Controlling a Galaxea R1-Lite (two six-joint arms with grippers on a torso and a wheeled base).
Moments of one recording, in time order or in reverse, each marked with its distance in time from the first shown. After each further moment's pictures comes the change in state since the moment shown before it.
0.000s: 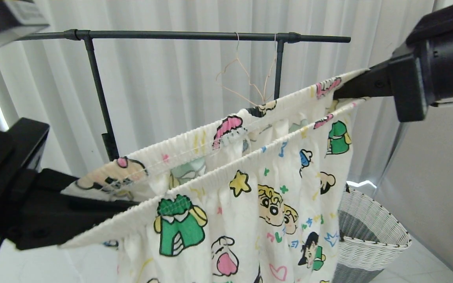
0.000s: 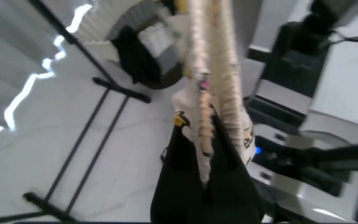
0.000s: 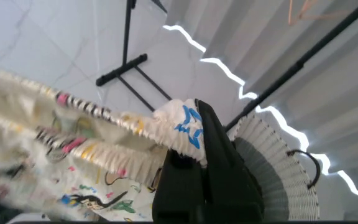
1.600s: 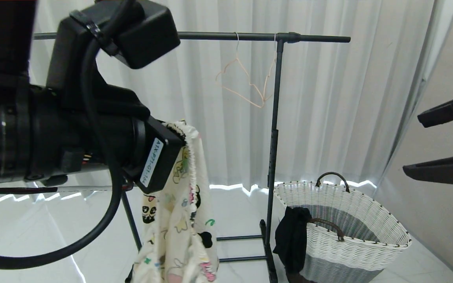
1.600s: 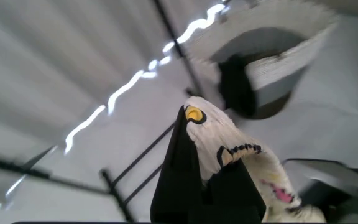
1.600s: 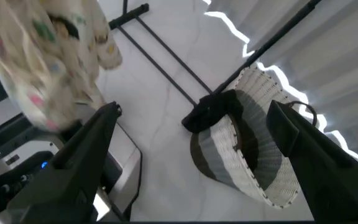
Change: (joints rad) left arm 0.043 0.161 0.078 -0.363 0.478 0.014; right arm -0.019 -0.222 0.136 0.271 -0.006 -0.002
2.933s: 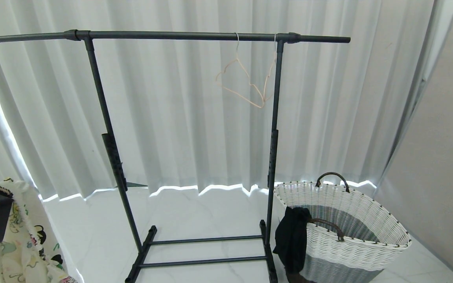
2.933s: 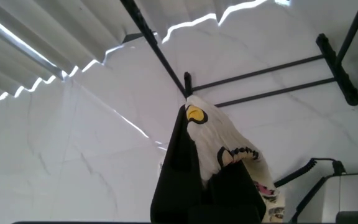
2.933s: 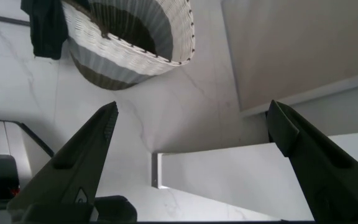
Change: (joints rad) left arm 0.612 -0.399 0.466 0.010 0.038 0.046; right arm -0.569 -0.273 0.558 -0.132 -0.312 0.000
